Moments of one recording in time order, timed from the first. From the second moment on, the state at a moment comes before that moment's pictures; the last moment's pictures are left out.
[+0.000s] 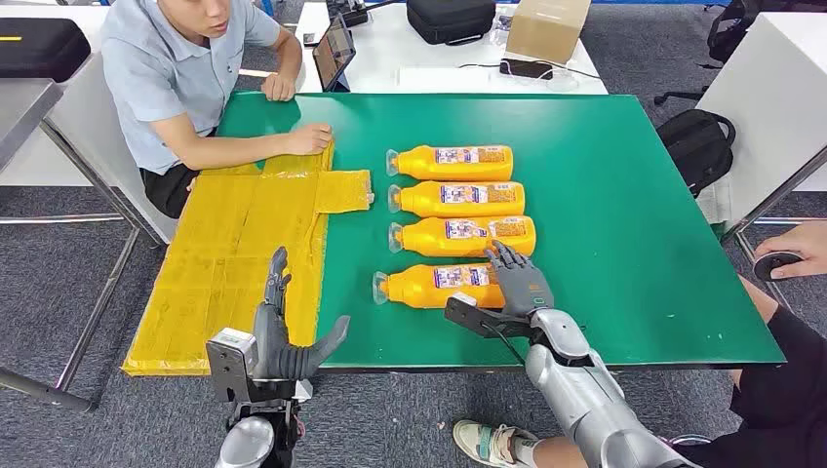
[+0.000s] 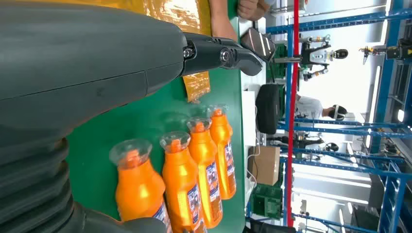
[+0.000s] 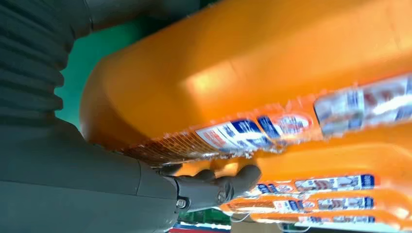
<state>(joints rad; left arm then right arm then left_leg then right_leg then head) 0.00 -0.22 -0.35 -1.39 -0.07 0.25 -0.61 -0.50 -0.02 0.28 -0.66 0.99 -0.21 -0.03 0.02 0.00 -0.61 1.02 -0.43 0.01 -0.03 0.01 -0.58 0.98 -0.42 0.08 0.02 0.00</state>
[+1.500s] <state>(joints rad) 0.05 -0.25 -0.30 -1.39 0.24 0.12 -0.54 -0.18 0.13 0.21 -1.18 0.27 -0.38 -0.56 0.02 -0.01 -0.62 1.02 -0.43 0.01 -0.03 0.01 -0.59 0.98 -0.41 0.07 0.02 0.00</state>
